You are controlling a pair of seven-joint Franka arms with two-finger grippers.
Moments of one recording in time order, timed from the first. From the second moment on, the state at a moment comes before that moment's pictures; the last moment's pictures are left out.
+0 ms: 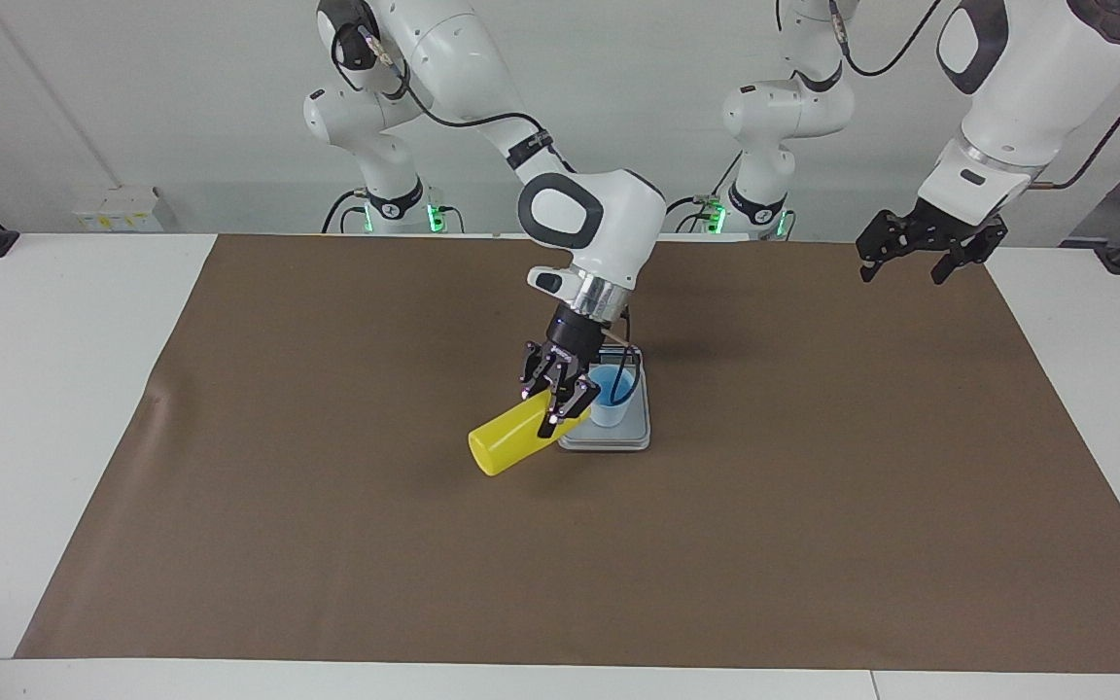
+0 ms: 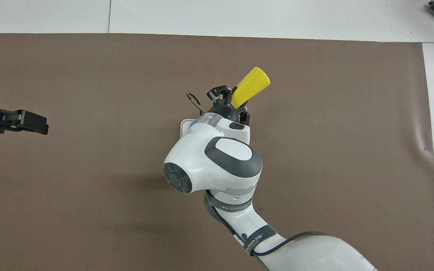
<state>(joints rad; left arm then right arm) 0.04 -0.03 -0.13 -1.64 -0.02 1.58 0.00 0.60 0.44 0.07 -1.64 -1.09 2.14 2.20</state>
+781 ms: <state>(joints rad) 0.04 -0.03 -0.13 -1.64 -0.02 1.58 0.00 0.60 0.44 0.07 -1.66 -1.16 2.14 2.26</state>
